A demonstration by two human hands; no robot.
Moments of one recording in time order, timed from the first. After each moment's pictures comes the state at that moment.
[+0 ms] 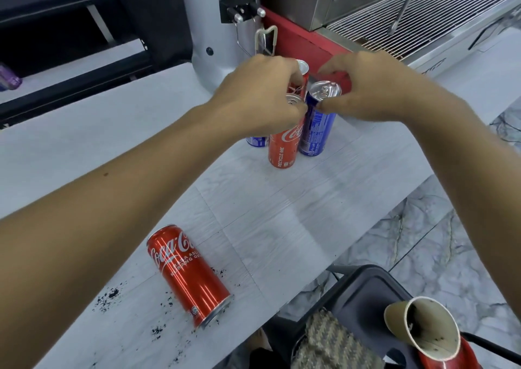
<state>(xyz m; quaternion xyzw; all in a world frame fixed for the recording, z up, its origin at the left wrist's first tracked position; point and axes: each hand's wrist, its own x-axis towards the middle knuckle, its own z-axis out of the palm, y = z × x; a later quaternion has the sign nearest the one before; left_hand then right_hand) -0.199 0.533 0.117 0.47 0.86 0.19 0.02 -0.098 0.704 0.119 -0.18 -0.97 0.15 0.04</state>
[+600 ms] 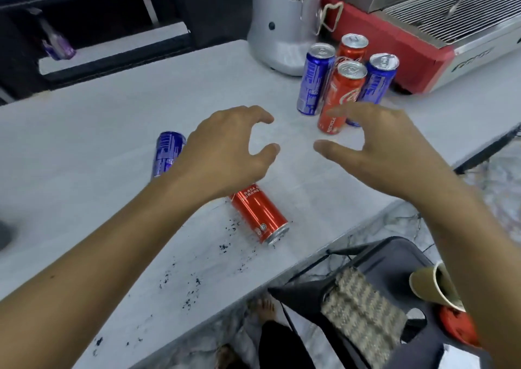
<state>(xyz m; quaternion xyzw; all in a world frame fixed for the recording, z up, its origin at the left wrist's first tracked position) -0.135 0.332 0.084 0.36 0.90 0.22 0.05 -0.013 0.534 0.092 -0.16 -0.96 0.22 0.09</state>
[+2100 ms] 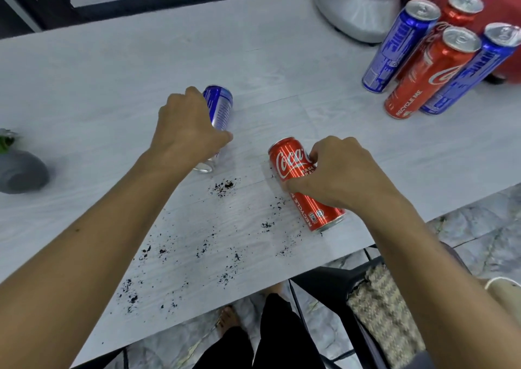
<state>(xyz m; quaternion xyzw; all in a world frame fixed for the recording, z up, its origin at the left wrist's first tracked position) -0.209 0.230 0.006 0.07 0.98 0.20 0.07 -0.081 0.419 0.021 -0.23 -0.94 0.21 -0.17</state>
